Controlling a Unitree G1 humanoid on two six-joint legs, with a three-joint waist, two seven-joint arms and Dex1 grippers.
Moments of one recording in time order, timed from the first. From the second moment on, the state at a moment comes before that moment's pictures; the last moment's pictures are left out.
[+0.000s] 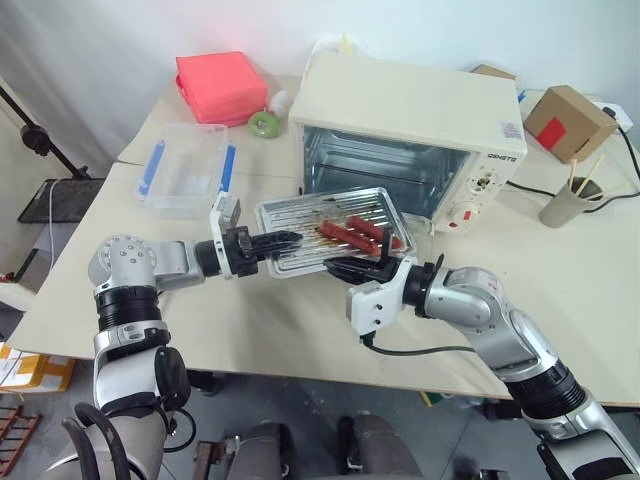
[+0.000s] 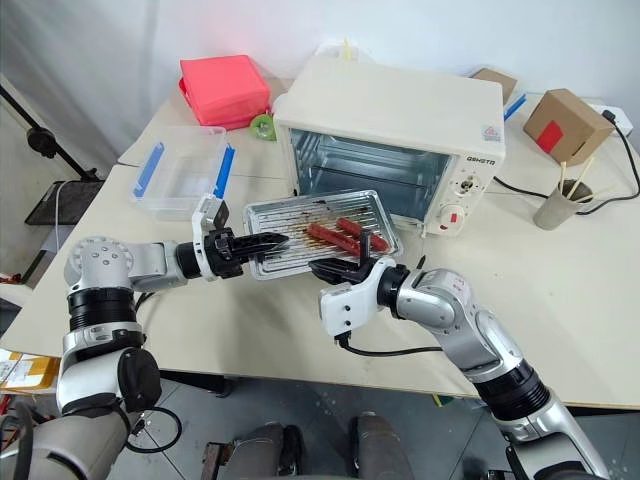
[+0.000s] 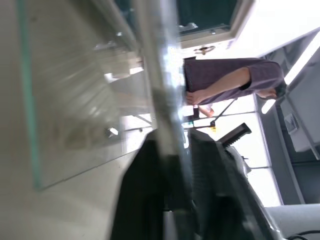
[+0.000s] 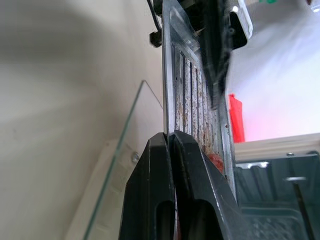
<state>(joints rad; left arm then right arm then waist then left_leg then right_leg) -0.85 0.39 0.45 0.47 -0.91 1.62 -0.53 -0.47 -0.57 0.34 -0.26 -0.41 -0.23 0.73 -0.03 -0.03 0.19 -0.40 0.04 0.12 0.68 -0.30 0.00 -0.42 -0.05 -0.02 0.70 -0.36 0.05</state>
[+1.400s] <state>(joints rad) -0.11 0.30 0.80 0.05 -1.94 1.14 0.20 -0.19 -0.69 -0.08 0.26 0.28 -0.21 1.04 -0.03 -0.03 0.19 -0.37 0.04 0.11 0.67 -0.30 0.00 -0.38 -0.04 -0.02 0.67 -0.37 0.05</state>
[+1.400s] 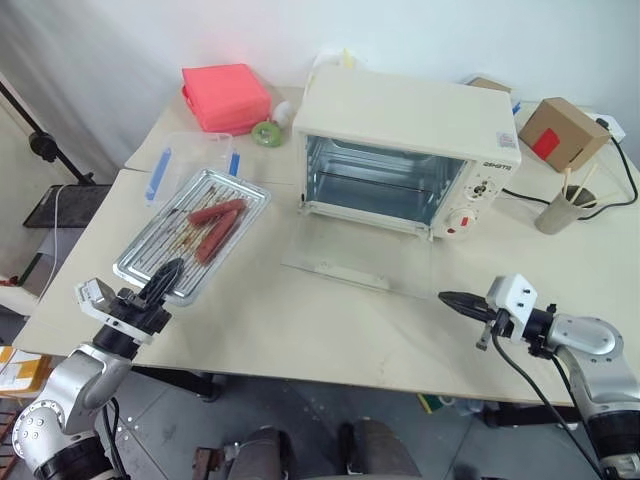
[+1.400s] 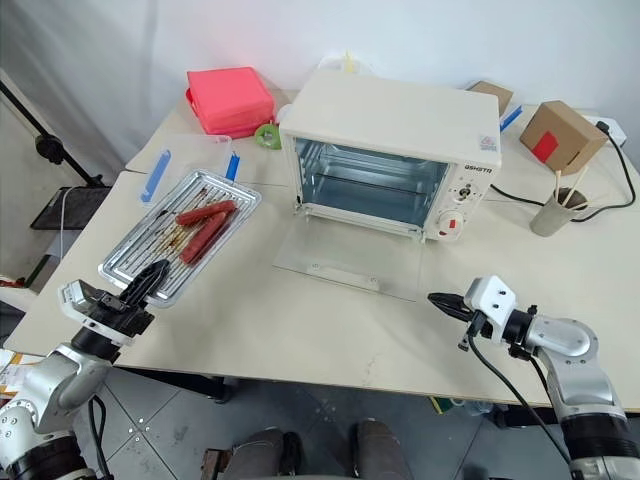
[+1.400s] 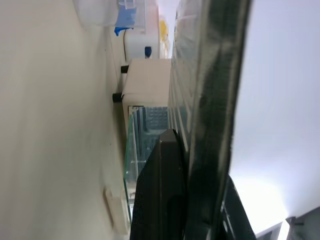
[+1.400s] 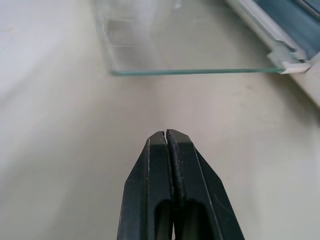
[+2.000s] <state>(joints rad) -0.10 0.40 0.73 0.06 -1.94 1.22 0.15 -0.34 -0.60 -0.27 0.02 0.67 0.09 0.97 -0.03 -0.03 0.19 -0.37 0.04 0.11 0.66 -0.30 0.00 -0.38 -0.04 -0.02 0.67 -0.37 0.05</state>
